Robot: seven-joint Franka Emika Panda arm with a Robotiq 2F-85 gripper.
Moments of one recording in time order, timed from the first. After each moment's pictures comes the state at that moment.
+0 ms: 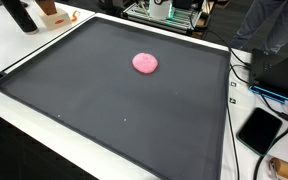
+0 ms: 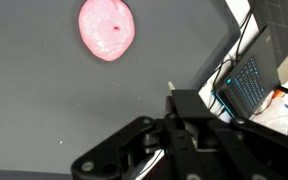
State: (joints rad) arm -0.01 0.10 -0.01 -1.92 0.50 1.78 -0.88
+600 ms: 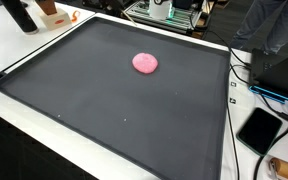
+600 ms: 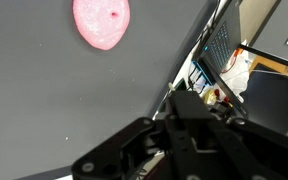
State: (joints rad) arm -0.17 0.28 -0.05 -1.85 0.76 1.65 -1.09
